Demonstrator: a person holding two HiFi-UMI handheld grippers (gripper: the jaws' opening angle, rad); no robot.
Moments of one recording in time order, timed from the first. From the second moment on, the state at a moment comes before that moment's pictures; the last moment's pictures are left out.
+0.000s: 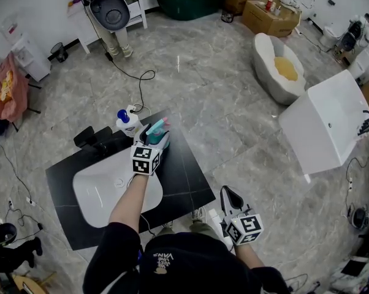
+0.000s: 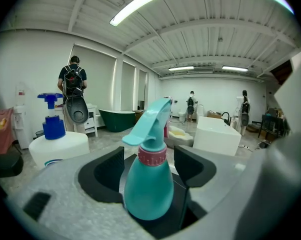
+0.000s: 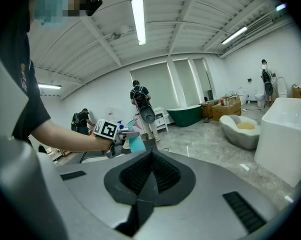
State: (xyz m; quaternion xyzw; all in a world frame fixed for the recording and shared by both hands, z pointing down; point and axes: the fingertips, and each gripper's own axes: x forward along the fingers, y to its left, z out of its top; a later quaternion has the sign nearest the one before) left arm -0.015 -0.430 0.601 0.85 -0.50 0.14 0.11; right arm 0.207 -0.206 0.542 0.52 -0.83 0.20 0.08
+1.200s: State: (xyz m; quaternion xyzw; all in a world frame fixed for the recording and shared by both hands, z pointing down) left arm -0.095 -0.243 0.558 0.83 -0.54 0.09 0.12; right arm 0.129 -0.187 0.530 0.44 -0.87 0.19 0.07
